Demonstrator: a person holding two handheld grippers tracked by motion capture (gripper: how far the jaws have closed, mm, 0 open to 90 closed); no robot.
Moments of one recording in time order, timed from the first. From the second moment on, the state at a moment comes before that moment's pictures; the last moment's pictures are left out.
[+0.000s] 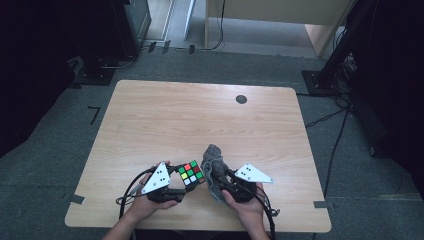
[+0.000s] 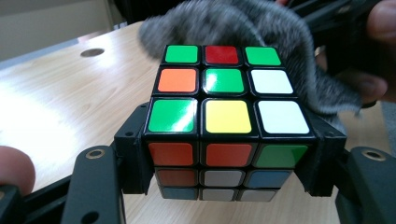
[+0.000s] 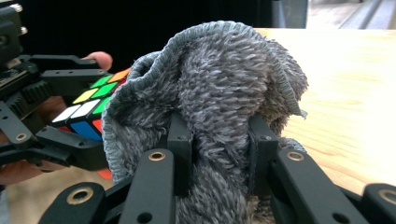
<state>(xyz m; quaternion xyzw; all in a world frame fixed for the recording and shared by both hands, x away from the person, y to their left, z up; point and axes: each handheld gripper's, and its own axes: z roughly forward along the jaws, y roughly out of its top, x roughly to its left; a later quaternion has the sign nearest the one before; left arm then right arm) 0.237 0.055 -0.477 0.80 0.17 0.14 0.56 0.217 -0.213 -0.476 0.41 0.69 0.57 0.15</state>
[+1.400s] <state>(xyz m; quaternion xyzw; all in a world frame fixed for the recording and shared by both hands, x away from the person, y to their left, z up) 0.243 0.071 -0.458 0.76 0.18 0.11 0.61 0.221 -0.212 -0.478 0.40 0.71 0.57 0.10</state>
